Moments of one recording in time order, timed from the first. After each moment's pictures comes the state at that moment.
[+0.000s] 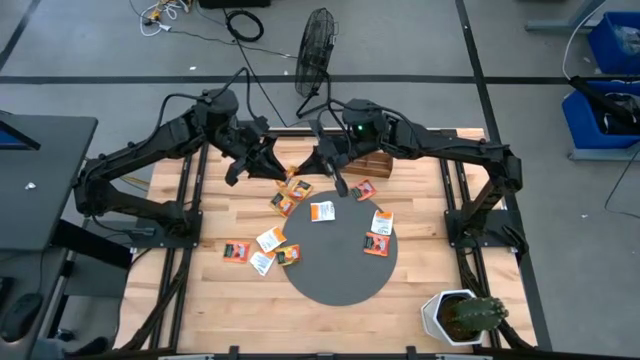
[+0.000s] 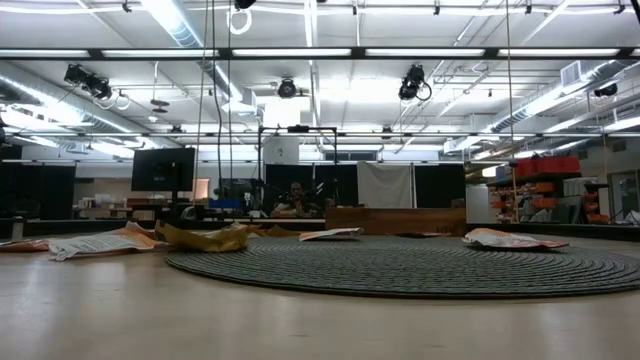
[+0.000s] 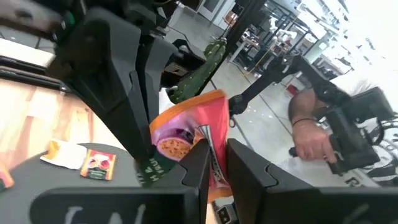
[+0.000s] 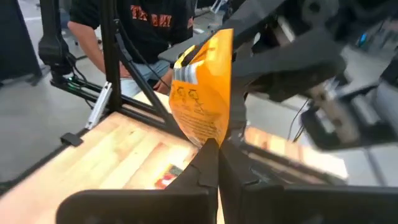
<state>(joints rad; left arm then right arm) 0.42 1.23 1.34 -0.37 0.90 -0.31 -0.20 1.69 1.71 -0.33 -0.53 -0.33</state>
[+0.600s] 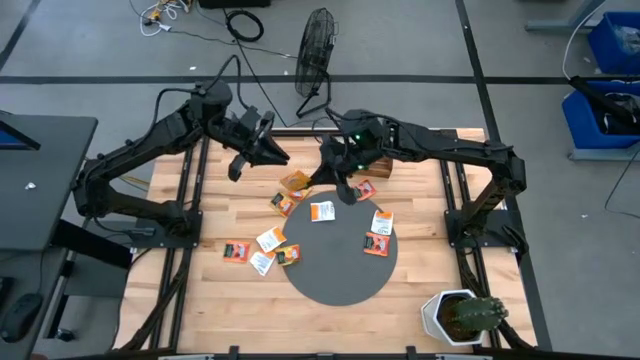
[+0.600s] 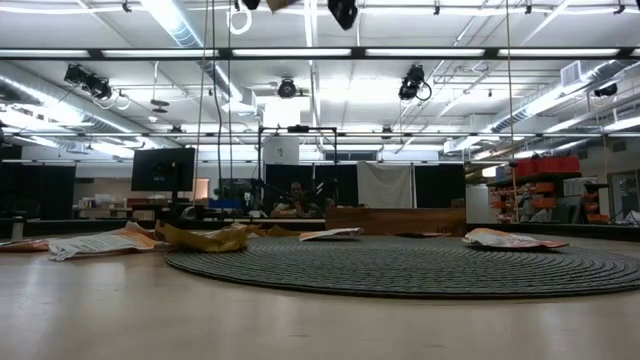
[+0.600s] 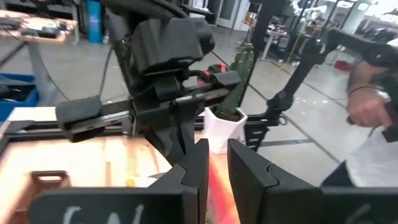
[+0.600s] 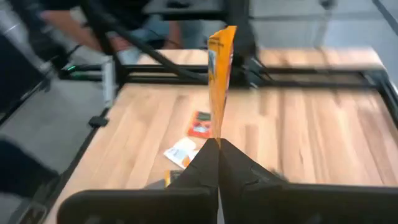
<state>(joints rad) 0.50 1.23 1.34 -0.34 0.85 0.02 -0.18 1.67 1.71 -0.59 -0.40 -0.06</state>
